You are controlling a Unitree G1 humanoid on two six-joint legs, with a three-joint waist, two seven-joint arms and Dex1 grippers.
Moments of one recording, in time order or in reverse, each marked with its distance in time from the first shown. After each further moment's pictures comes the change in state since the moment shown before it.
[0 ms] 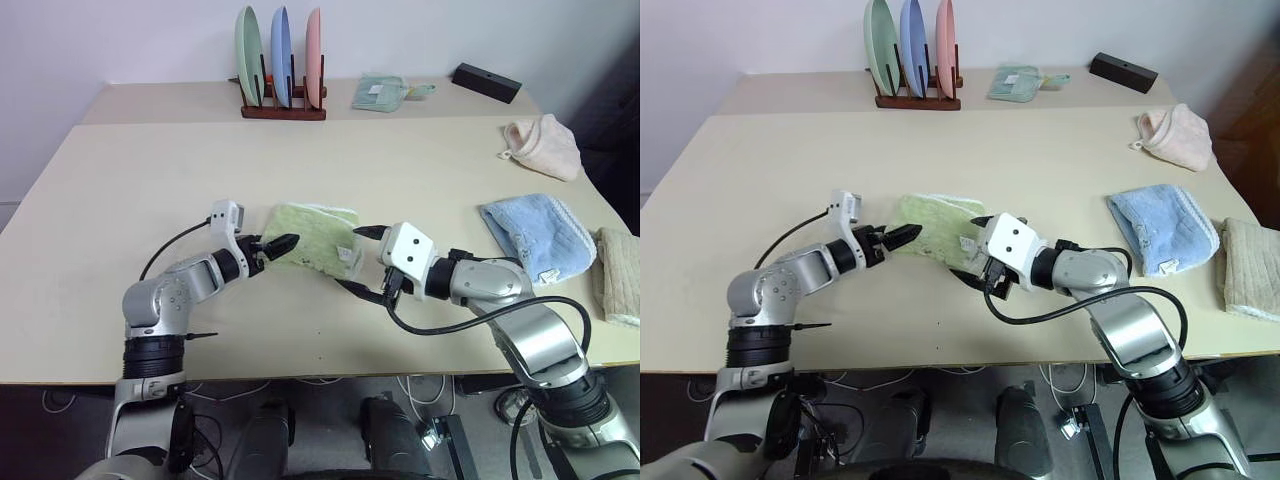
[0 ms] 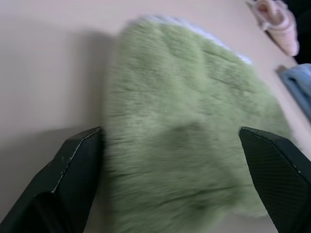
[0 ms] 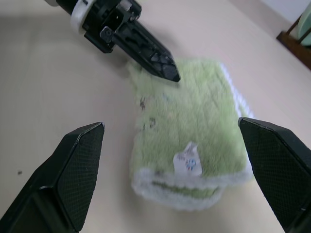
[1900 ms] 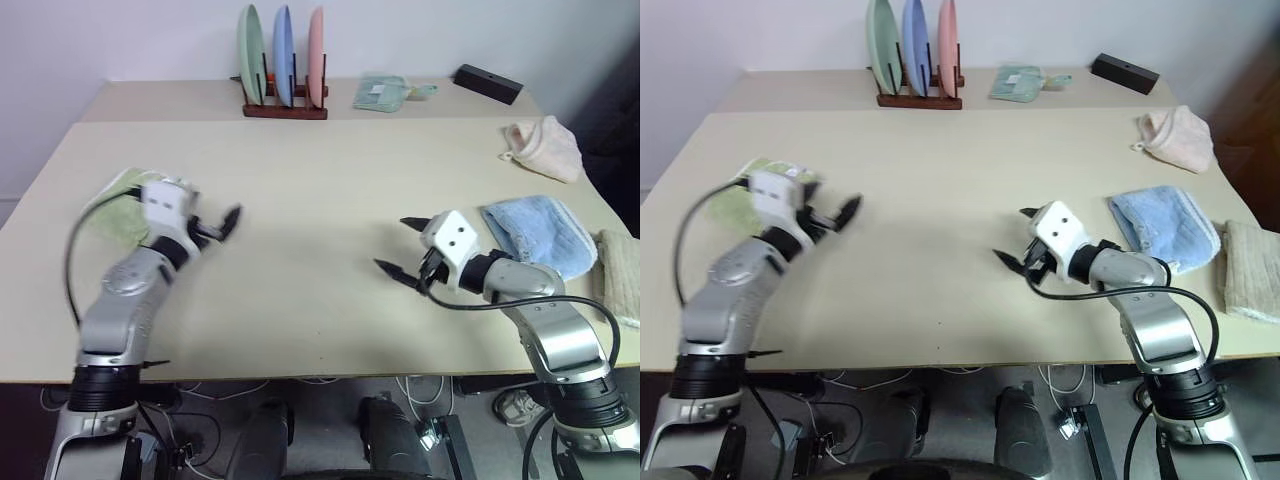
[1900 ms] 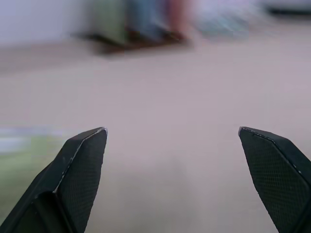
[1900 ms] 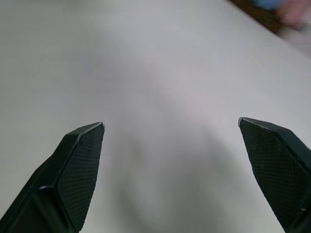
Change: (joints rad) left arm 0.184 0.257 -0.136 -0.128 0.235 -0.602 0.083; right arm 0.092 -0.002 -0.231 0.195 0.020 -0.091 -0.057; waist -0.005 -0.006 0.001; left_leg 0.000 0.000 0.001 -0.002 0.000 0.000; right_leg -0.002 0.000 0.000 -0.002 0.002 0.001
